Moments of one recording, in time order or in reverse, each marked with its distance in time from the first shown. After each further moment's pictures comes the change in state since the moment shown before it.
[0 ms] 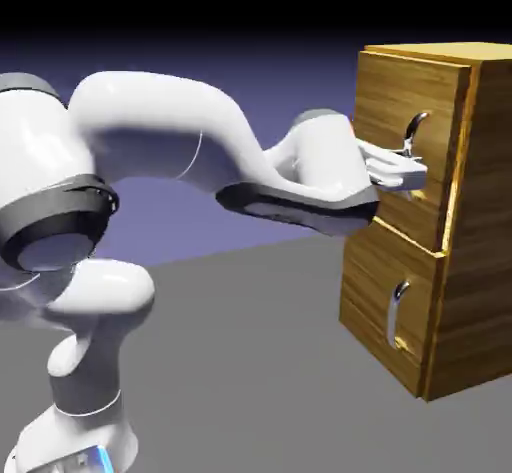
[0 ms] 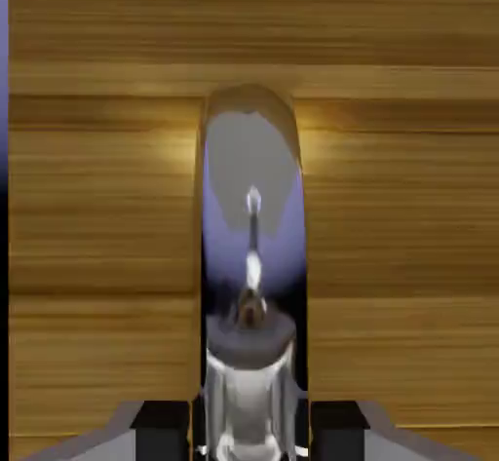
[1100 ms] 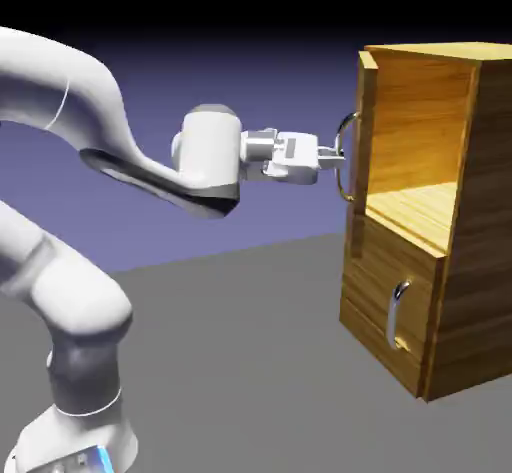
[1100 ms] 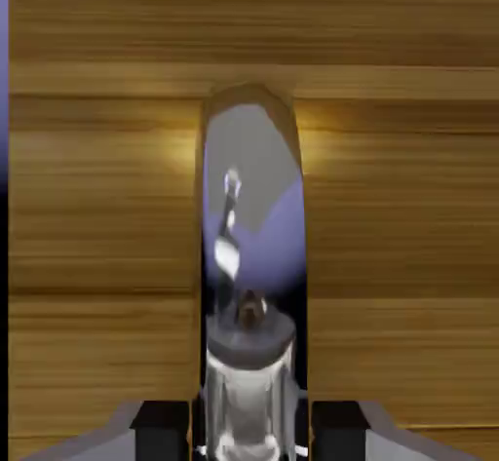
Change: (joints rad) arm -0.648 -0.050 0.927 -0.386 0.933 -0.518 -0.265
